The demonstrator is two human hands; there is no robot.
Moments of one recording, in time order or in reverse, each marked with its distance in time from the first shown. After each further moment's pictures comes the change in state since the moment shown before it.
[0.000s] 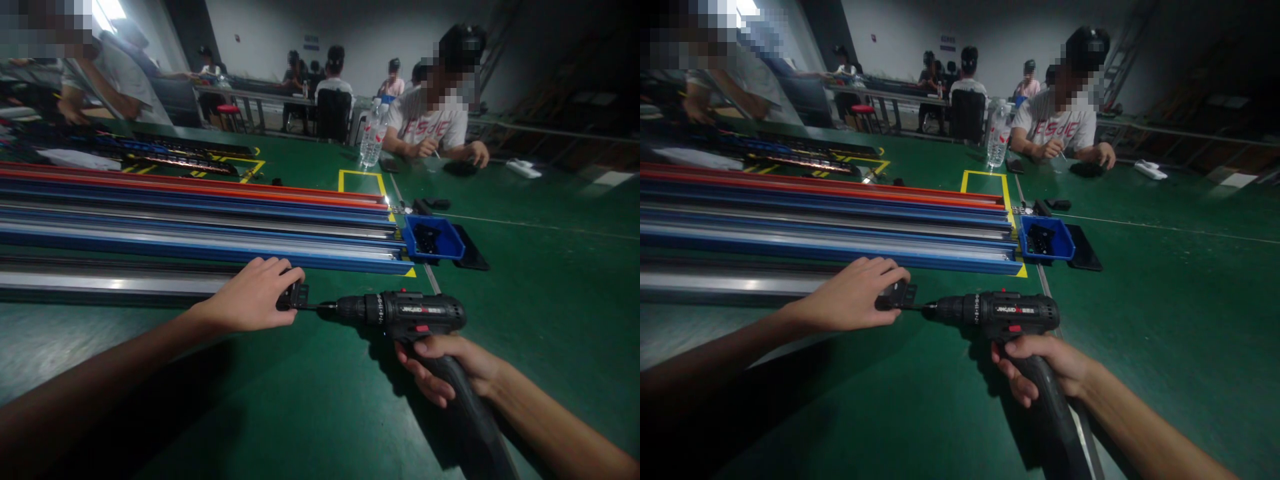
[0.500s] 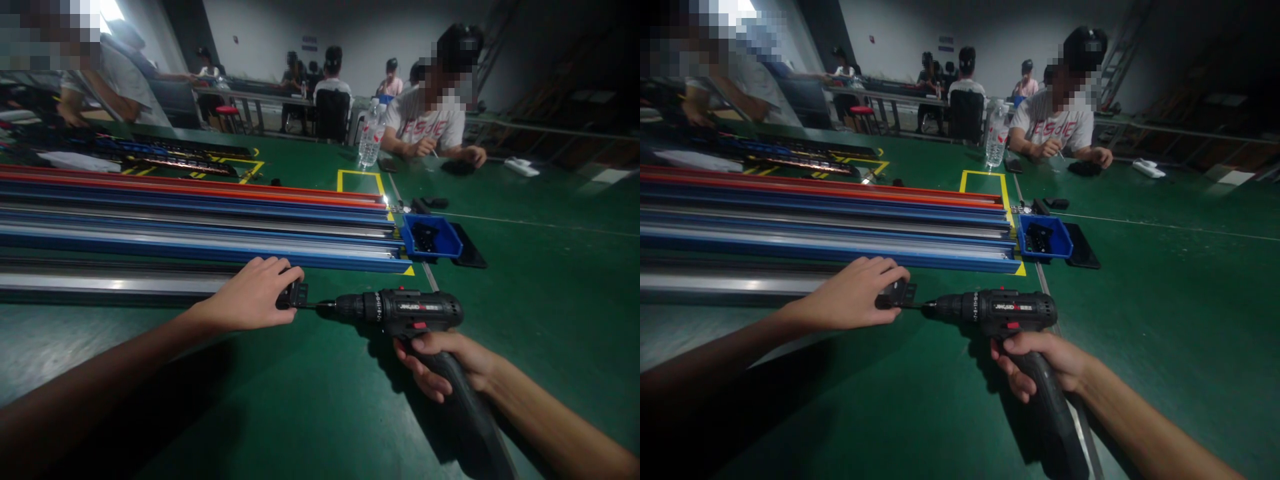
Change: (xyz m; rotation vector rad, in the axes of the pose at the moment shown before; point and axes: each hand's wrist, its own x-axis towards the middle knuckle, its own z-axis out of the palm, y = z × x) left_hand -0.001 0.001 0.000 0.003 -0.007 -0.005; right_hand 0.000 0.000 -0.002 0.022 -0.018 -0.003
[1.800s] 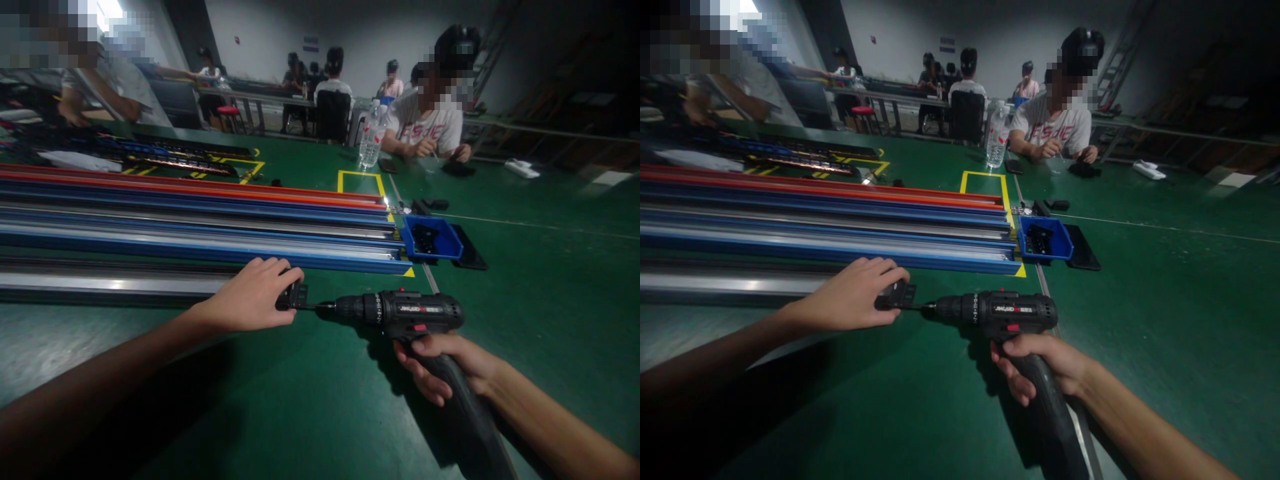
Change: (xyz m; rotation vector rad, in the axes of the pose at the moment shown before) left_hand 0.001 0.000 -0.001 0.015 -0.007 -0.003; right_hand 0.001 0.000 0.001 0.030 -0.011 -0.016
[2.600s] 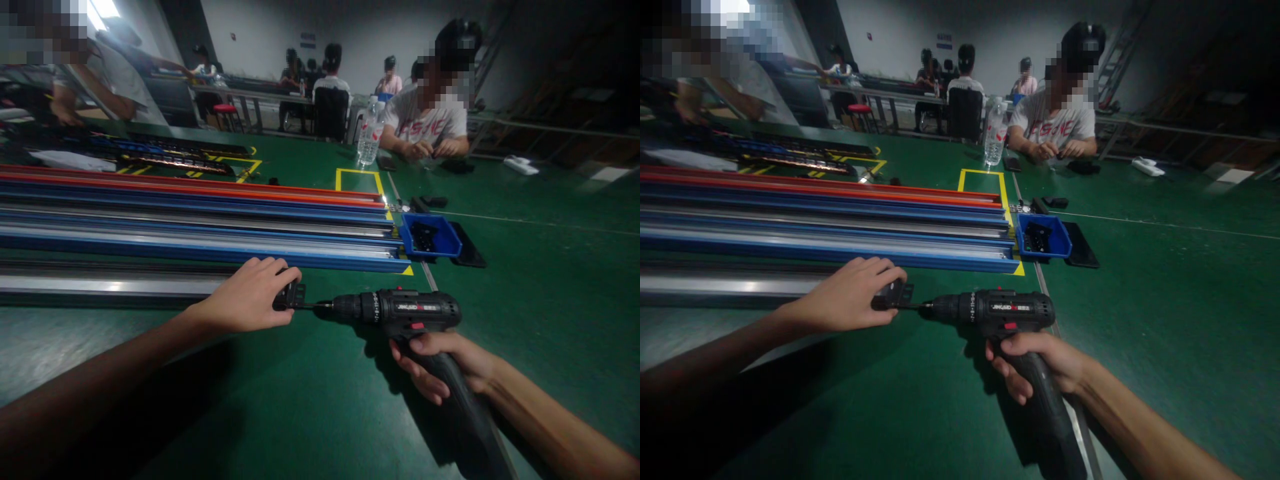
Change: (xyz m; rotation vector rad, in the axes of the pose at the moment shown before) left_hand 0.002 0.000 0.000 -0.005 0.000 -0.002; right_hand 0.000 0.000 0.001 -0.053 0.003 0.014
